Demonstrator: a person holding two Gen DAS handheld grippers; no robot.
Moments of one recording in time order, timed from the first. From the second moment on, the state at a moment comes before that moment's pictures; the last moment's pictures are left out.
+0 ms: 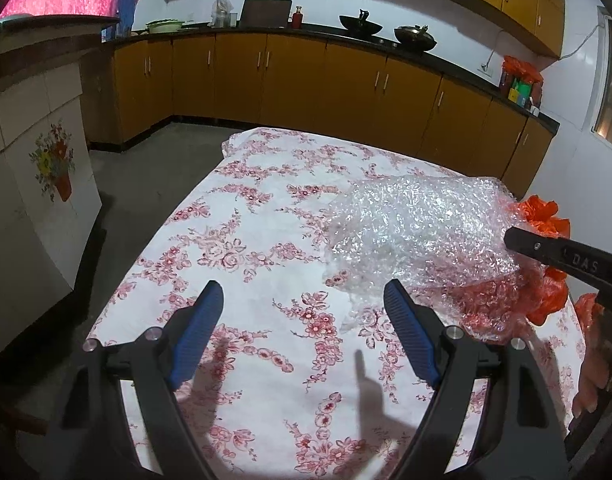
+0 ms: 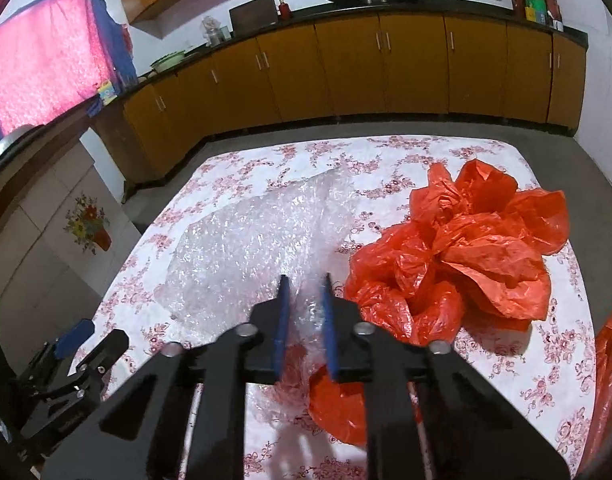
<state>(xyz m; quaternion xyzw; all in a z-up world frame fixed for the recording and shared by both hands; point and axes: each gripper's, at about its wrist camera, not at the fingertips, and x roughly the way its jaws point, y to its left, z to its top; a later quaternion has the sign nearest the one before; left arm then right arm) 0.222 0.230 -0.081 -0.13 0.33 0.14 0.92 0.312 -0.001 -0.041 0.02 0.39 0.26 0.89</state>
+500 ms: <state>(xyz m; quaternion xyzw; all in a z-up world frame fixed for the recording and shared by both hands) 0.220 0.213 -0.069 -0.13 0.33 0.12 0.93 0.287 -0.028 0.018 0.06 0.30 0.26 0.92</state>
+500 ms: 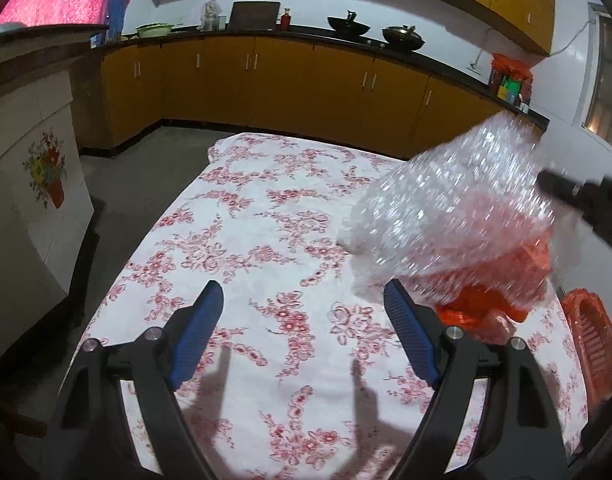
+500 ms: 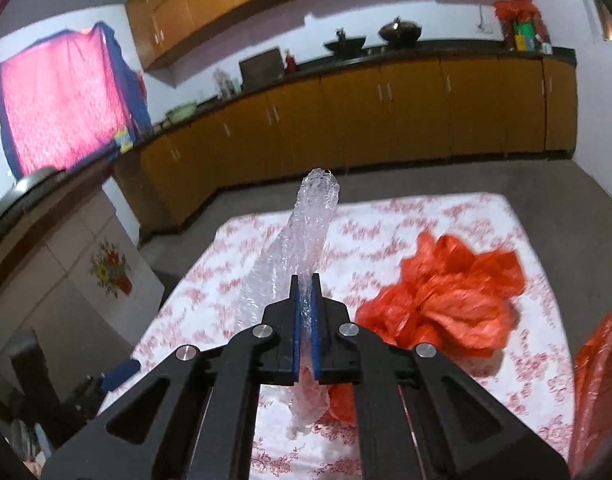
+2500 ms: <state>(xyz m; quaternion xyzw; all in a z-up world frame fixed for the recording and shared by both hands) 0.259 0.120 -0.058 -0.10 0.38 0.01 0.92 0.207 -0.173 0.032 0.06 0.24 0.11 0.96</state>
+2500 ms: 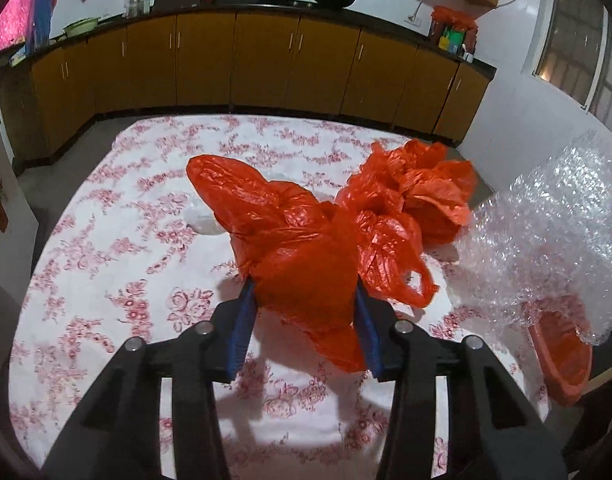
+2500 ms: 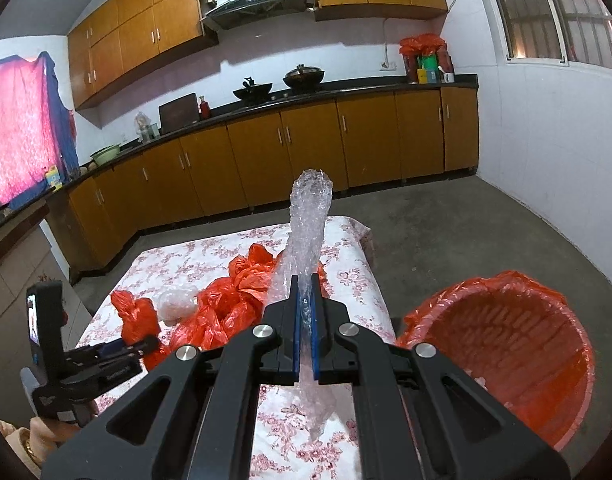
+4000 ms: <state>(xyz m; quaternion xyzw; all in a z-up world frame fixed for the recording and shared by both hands) 0.257 -0.130 -0.002 0.00 0.33 -0.28 0.90 0.155 -0.346 0.026 0.12 0.22 -0.08 0.96</state>
